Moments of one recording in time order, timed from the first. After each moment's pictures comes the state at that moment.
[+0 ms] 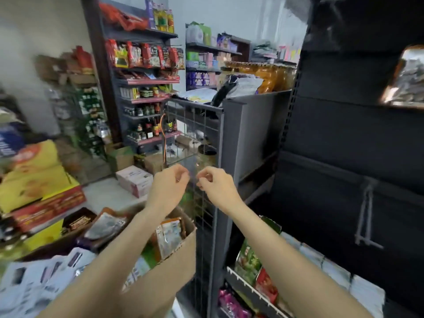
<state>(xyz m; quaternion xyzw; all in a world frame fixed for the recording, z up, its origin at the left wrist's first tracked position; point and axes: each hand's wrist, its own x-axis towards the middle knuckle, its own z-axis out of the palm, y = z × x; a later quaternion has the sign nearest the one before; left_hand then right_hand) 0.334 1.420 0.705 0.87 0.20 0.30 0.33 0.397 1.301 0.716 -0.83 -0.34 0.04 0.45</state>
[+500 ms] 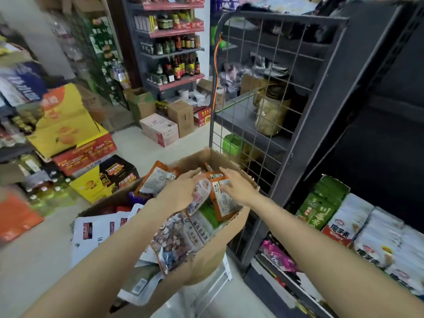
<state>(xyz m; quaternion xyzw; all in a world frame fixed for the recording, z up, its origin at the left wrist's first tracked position) 0.288 1.574 0.562 0.98 0.13 -0.06 0.11 0.404 1.429 0.542 -0.88 -0.37 0.19 0.24</state>
